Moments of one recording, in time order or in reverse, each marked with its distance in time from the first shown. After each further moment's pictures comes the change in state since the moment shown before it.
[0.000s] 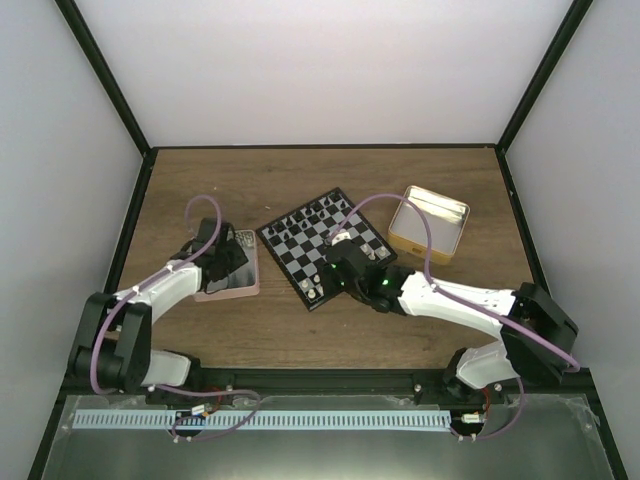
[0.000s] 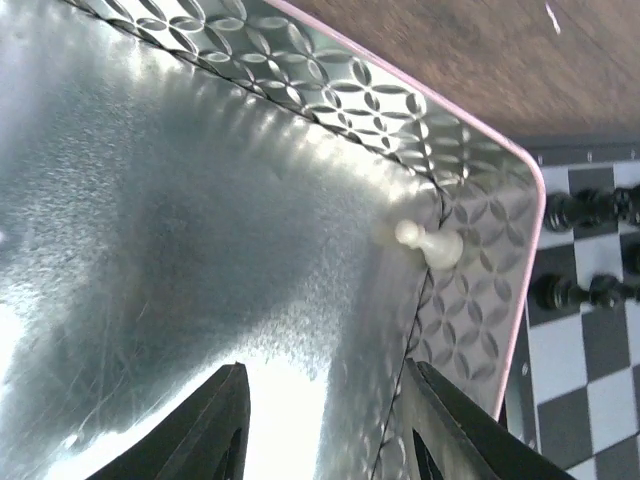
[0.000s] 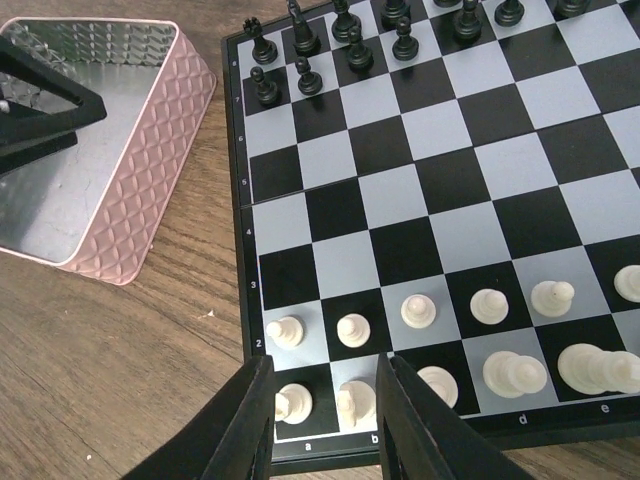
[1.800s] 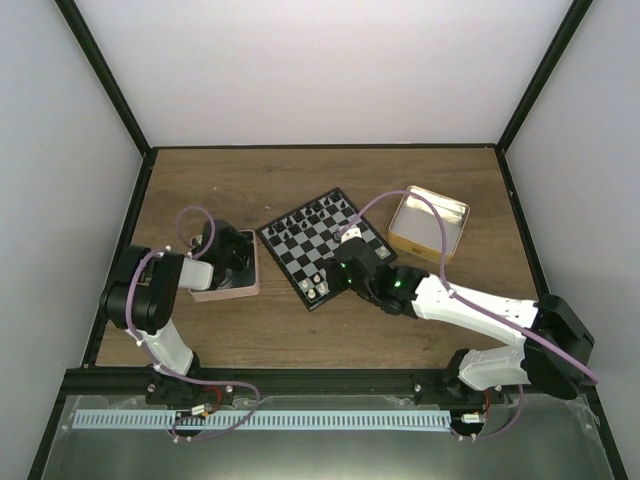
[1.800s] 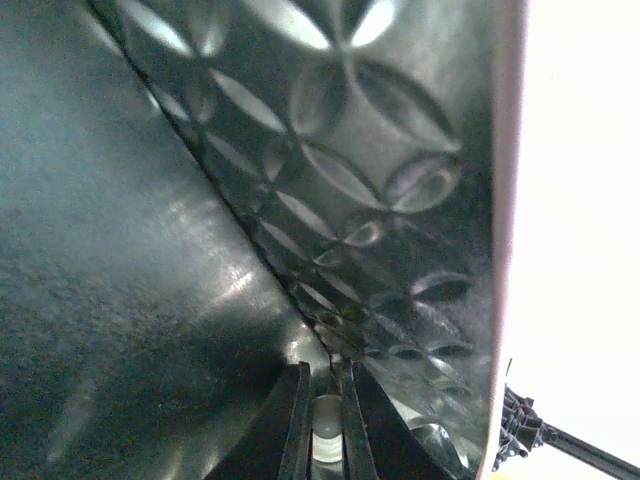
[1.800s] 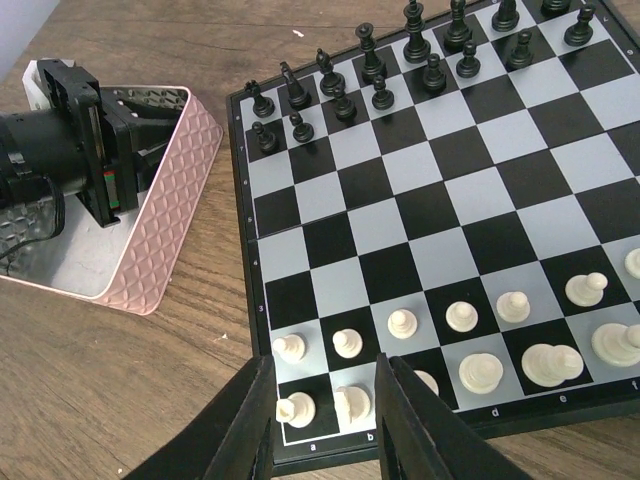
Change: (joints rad) left arm 0.085 0.365 -0.090 0.740 0.166 -0.696; right arm 0.000 -0.100 -0.004 -0.039 0.042 0.039
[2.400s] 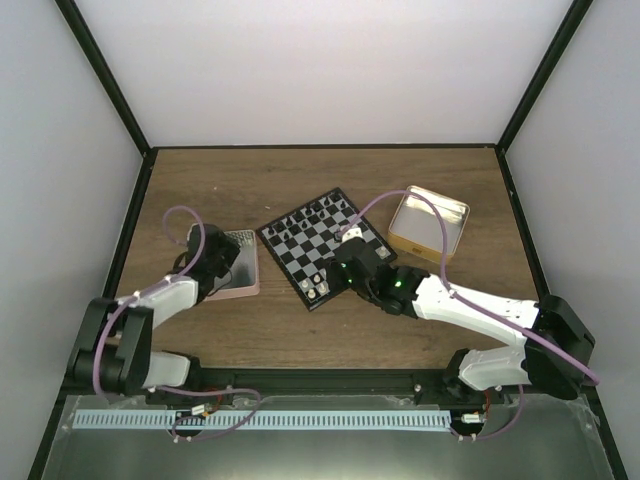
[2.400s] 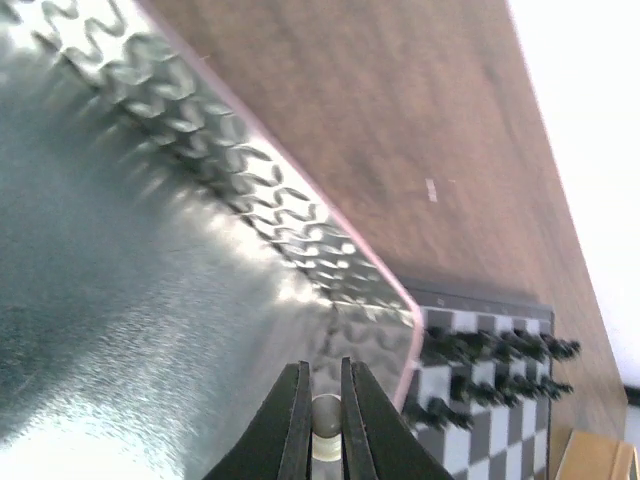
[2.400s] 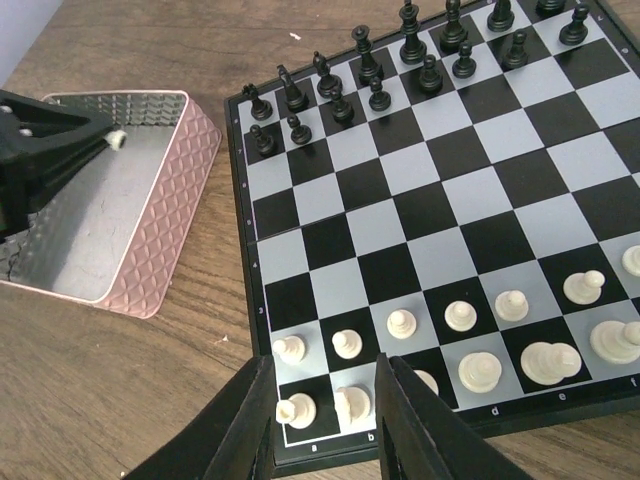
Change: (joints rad) left arm -0.005 -0.328 -0.075 -0.276 -0.128 0.276; right arm 0.000 -0.006 0.000 -0.006 0.003 0.007
